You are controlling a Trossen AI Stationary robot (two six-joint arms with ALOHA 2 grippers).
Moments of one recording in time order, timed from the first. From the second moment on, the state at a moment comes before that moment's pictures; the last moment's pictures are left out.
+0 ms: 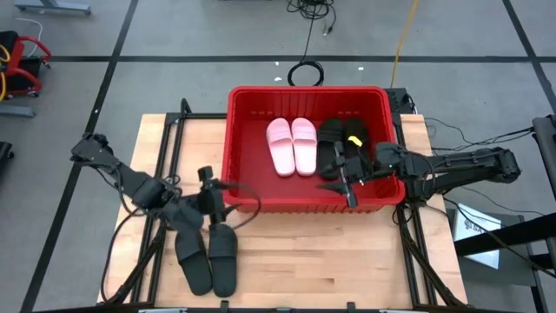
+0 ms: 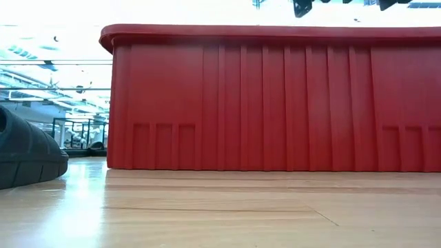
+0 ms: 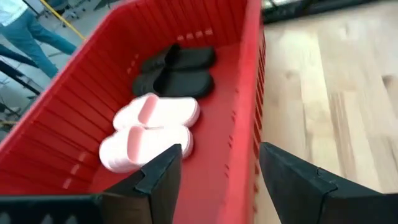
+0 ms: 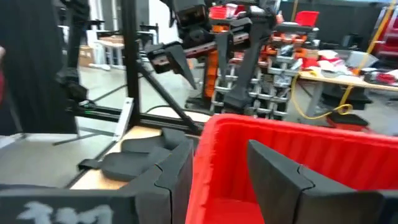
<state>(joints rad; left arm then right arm) -0.58 1.26 1.24 -0.79 -0.79 -0.29 0.01 0.98 0.69 0.25 -0.19 -0.07</state>
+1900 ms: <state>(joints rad) -1.04 1.69 1.24 -0.87 -0.64 -1.11 0.14 1.03 0.60 0.48 -0.10 0.04</state>
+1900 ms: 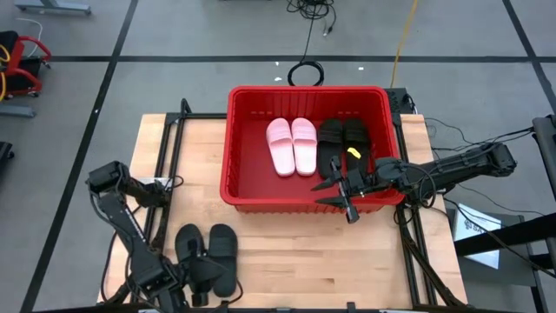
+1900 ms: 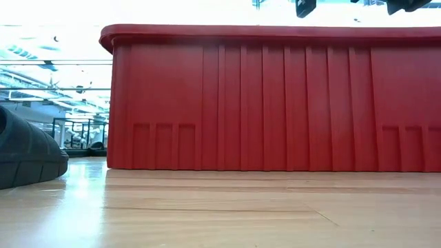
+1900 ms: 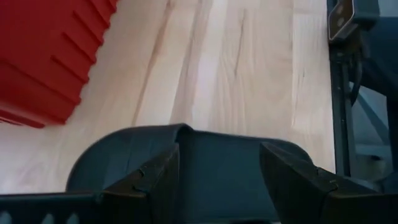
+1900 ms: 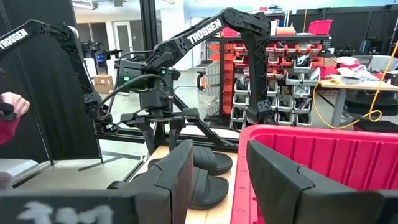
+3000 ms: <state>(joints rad) -1.03 1.85 1.24 -1.06 -0.52 -1.27 0.14 1.03 0.60 0.46 -0.10 0.04</state>
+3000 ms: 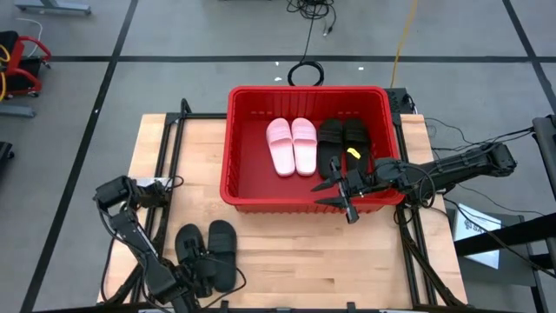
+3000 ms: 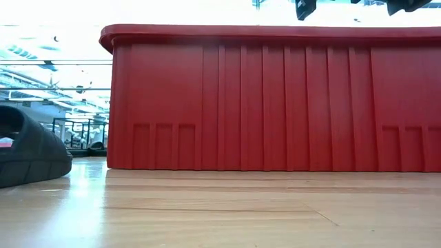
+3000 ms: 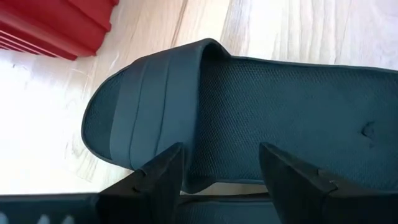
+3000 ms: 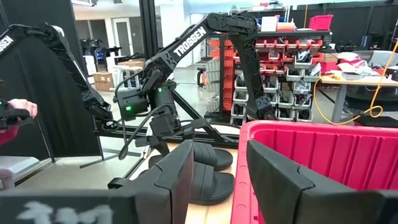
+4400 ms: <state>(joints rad) -0.91 1.85 1.24 -1.10 -0.61 -1.22 0.14 1.11 0.60 0.50 0.00 0.01</state>
